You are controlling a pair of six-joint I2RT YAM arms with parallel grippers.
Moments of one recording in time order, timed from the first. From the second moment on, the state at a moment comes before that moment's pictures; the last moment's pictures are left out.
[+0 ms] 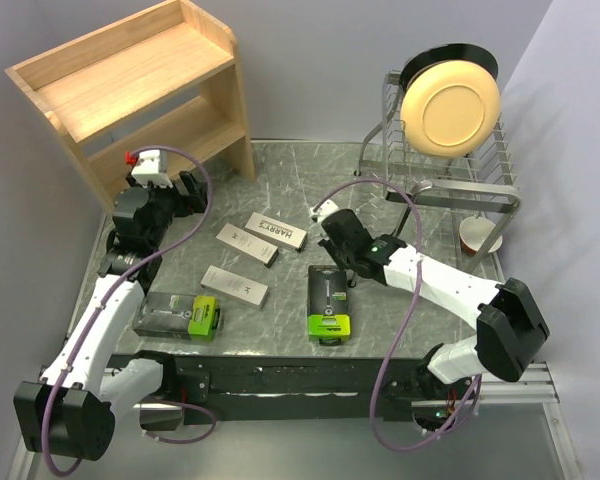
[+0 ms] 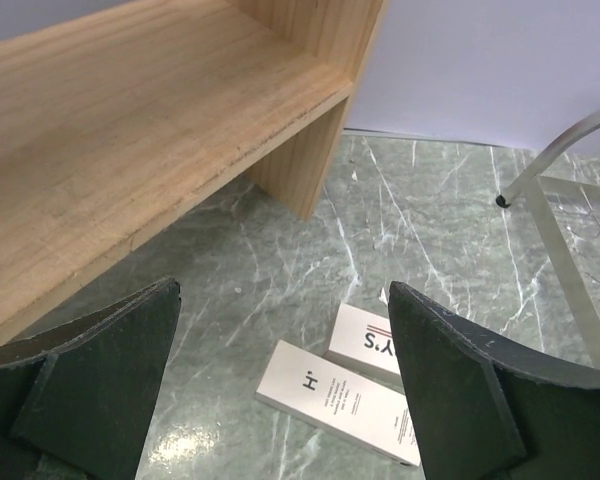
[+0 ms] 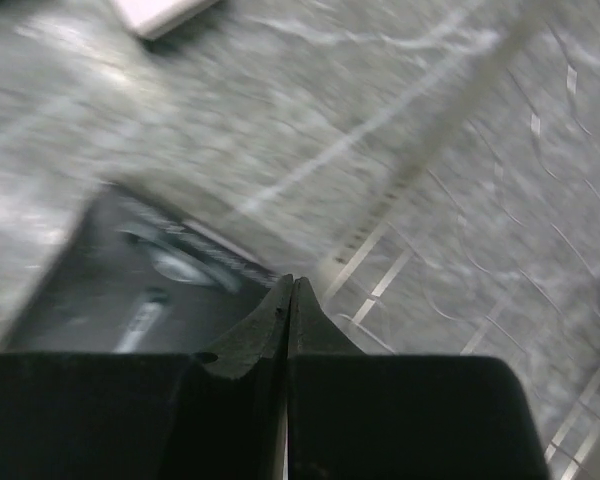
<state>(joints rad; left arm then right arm) -0.14 0.99 0.84 0.07 0.01 -0.20 0.75 1.40 0.98 -0.43 0.34 -0.05</state>
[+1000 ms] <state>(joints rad) -0.14 0.99 0.84 0.02 0.02 -0.20 0.59 1.45 1.04 -0.44 0.26 -0.21</state>
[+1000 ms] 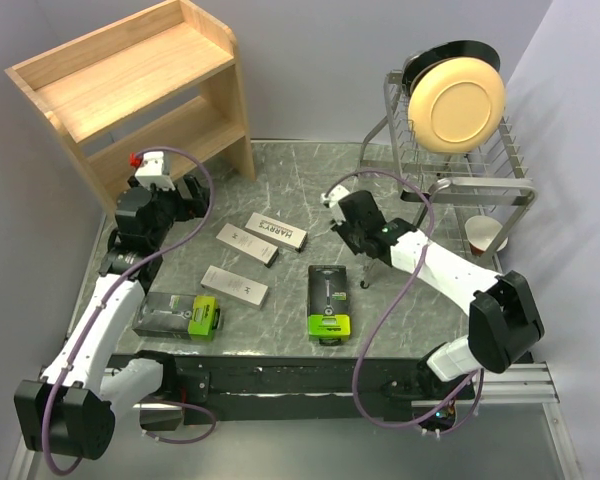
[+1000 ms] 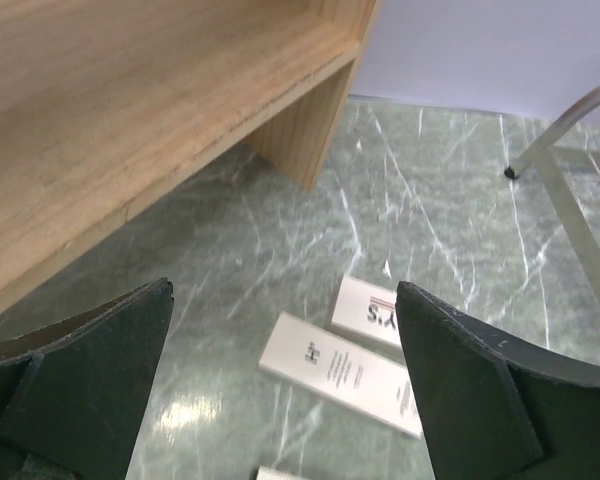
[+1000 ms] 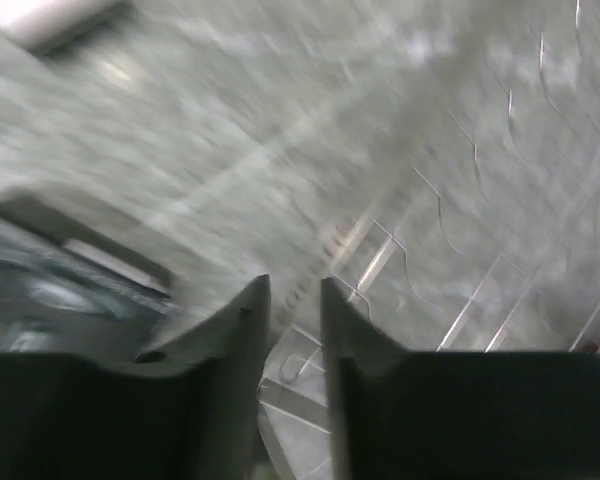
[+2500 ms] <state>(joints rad) 0.15 0.56 1.14 -0.88 -0.14 -0.13 0.63 2.60 2.49 0.40 0.04 0.17</state>
